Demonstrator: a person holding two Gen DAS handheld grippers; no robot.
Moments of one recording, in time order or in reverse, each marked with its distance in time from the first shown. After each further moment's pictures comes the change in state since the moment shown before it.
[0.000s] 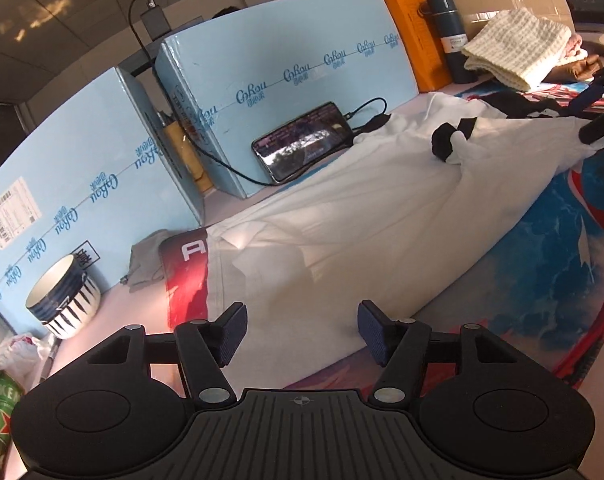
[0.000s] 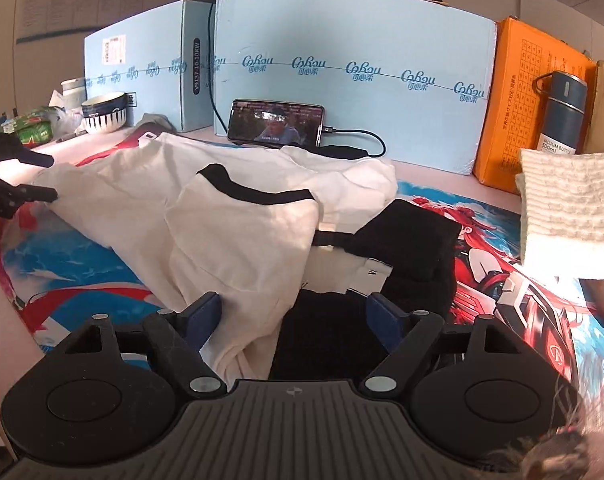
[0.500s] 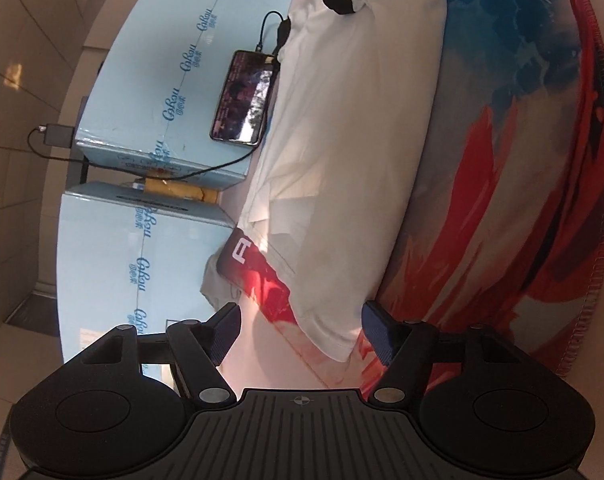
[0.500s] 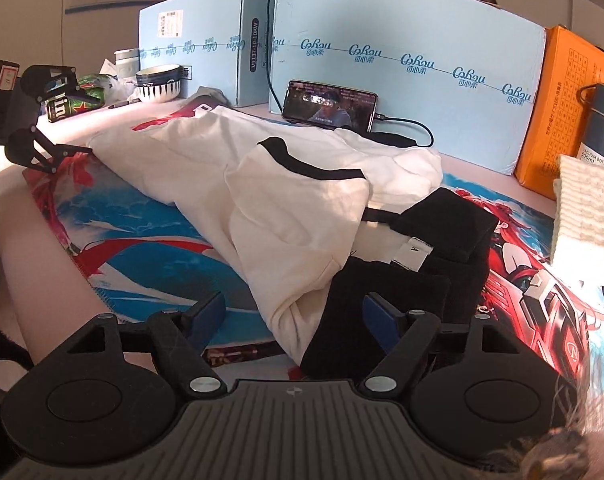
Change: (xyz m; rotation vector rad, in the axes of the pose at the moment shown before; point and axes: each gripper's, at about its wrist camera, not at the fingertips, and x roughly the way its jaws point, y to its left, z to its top) left arm 0.011 -0.027 -0.002 0.764 0.218 0.102; right arm -0.014 0.008 -0.011 -0.106 0.068 0.139
